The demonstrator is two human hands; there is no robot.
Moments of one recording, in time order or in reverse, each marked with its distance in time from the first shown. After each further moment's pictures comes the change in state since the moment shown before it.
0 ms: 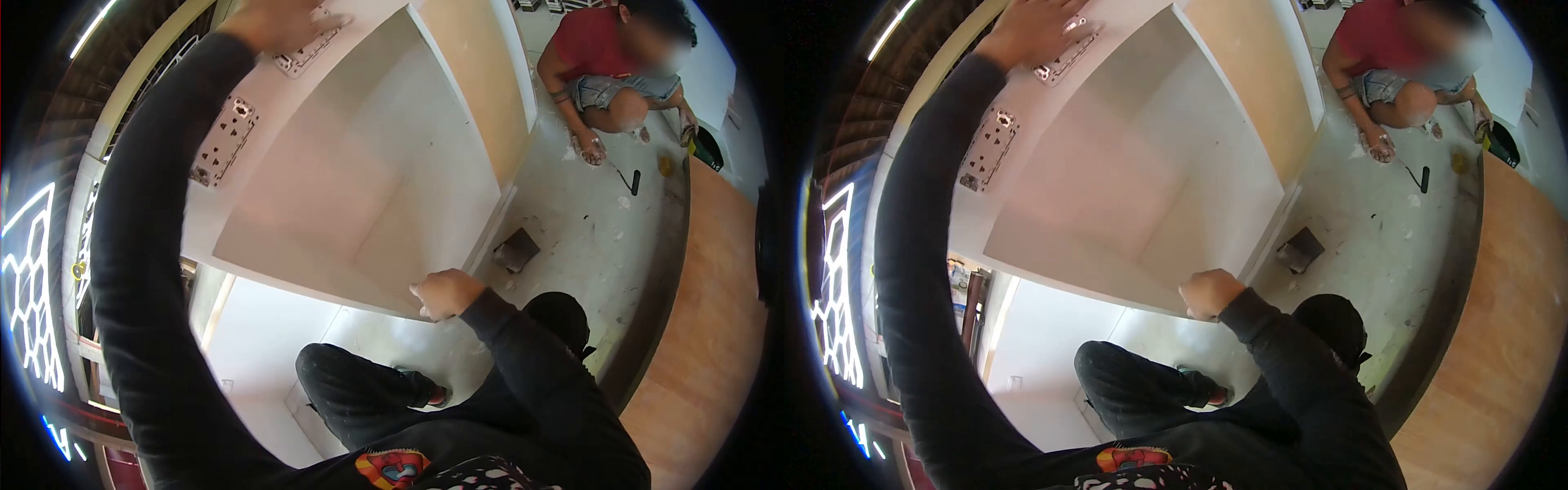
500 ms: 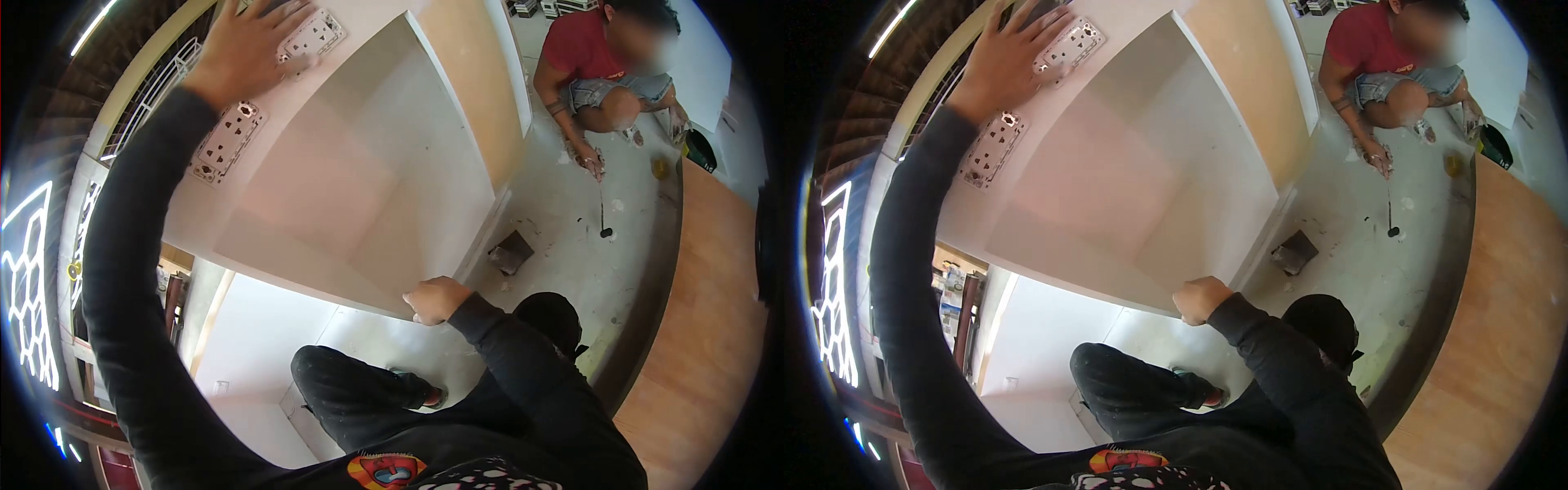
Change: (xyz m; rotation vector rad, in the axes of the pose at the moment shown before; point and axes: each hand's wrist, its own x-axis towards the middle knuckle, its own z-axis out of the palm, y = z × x) left_hand -0.005 0.000 -0.090 -0.032 -0.706 -0.077; right_hand 0.014 -0.006 0.021 -0.051 -0.062 0.003
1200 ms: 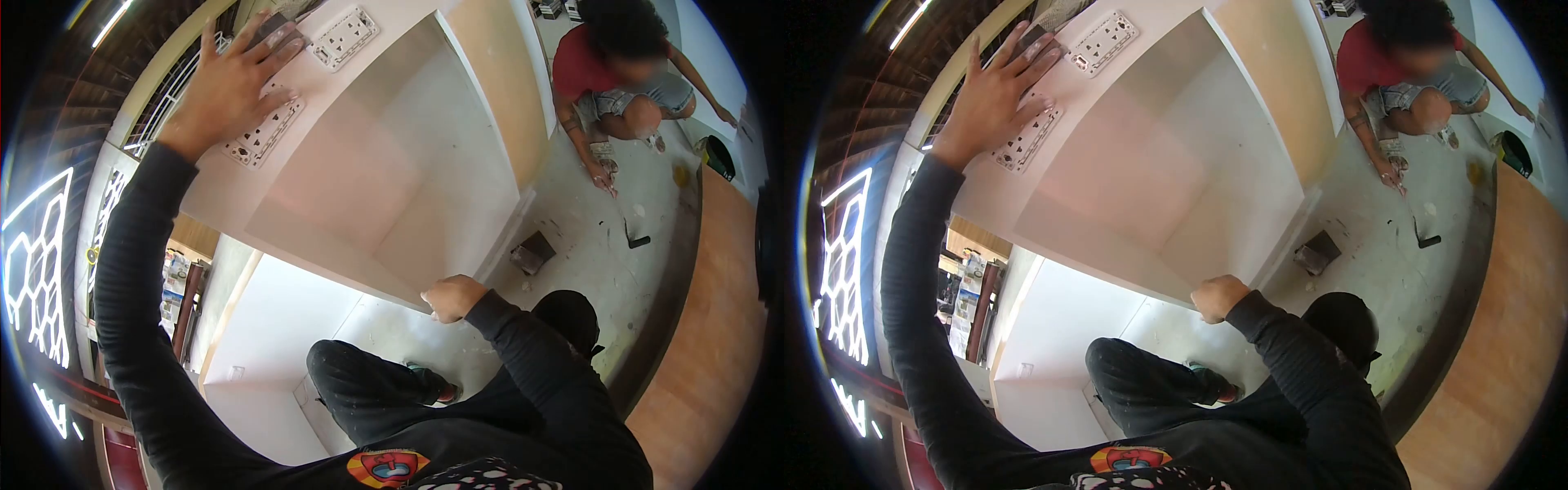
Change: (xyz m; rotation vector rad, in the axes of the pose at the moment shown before) left_hand -0.076 -0.034 0.033 -0.197 0.130 0.083; right_hand 0.002 -0.010 0.013 0.041 0.138 -0.050
